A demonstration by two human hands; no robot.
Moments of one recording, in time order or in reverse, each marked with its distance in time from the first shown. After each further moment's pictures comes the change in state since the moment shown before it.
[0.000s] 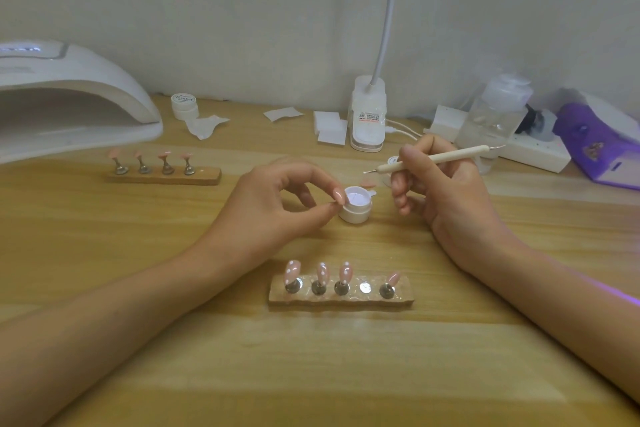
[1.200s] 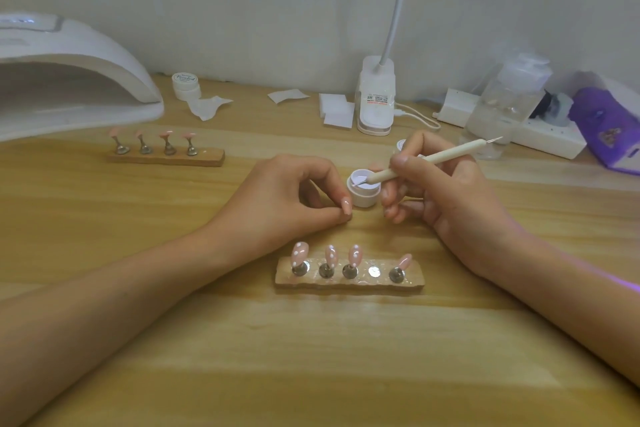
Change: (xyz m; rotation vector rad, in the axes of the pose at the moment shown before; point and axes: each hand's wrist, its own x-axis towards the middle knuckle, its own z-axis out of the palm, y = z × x) left_hand 0.001 -0.005 0.003 0.124 -0.122 -0.036; right_hand -0.015 -0.004 0.012 -0.023 -0.130 0.097
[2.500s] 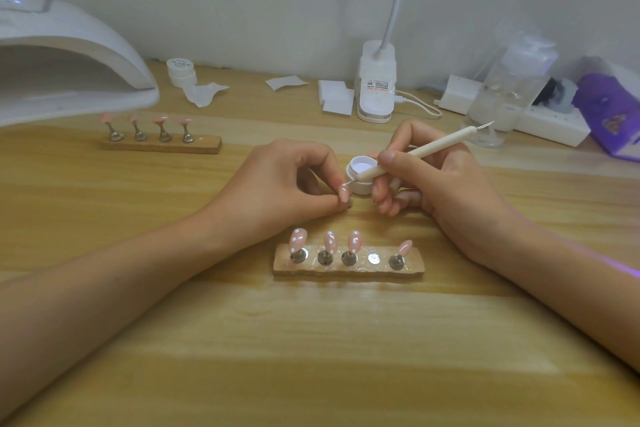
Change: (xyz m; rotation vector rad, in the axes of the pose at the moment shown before) left_hand 0.001 -0.004 0.001 -0.020 0.003 0.015; right_hand -0.001 0.000 0.004 -0.116 -0.038 0.014
